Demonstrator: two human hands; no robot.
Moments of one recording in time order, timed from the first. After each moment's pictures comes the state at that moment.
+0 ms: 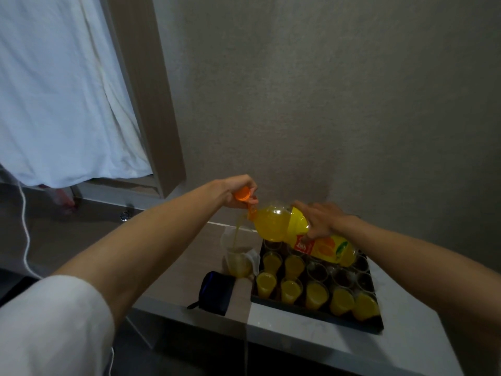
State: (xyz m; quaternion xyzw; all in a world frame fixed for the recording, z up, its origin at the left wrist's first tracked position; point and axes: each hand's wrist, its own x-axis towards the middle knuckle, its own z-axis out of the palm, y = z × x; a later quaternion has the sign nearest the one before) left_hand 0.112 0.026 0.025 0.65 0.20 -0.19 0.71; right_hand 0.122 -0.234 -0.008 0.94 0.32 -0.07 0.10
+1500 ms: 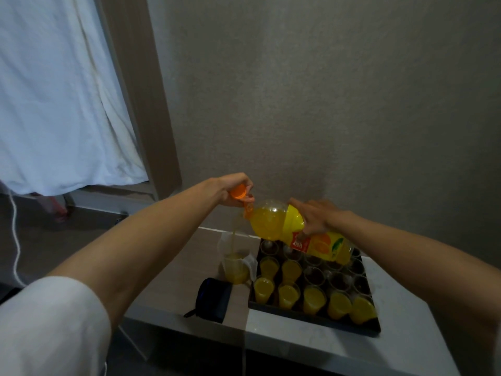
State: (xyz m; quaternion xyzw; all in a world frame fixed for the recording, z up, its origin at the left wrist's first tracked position) left_hand 0.118 0.028 0.041 0.66 0.19 -0.19 0.70; right_hand 0.130 -0.228 0.008 0.95 0.30 -0.07 0.10
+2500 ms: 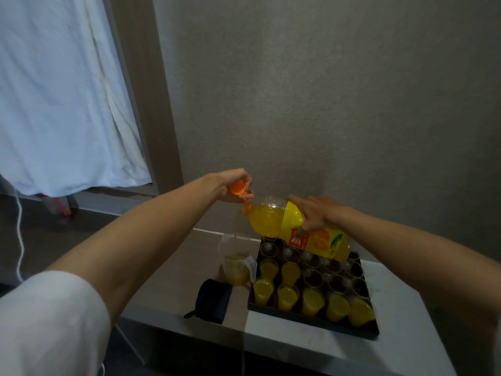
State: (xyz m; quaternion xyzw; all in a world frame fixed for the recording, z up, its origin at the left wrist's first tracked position) left_hand 0.104 0.028 0.064 0.69 0.16 -0.18 0.69; right_hand 0.121 -0.226 0.031 0.95 0.30 -0.06 0.11
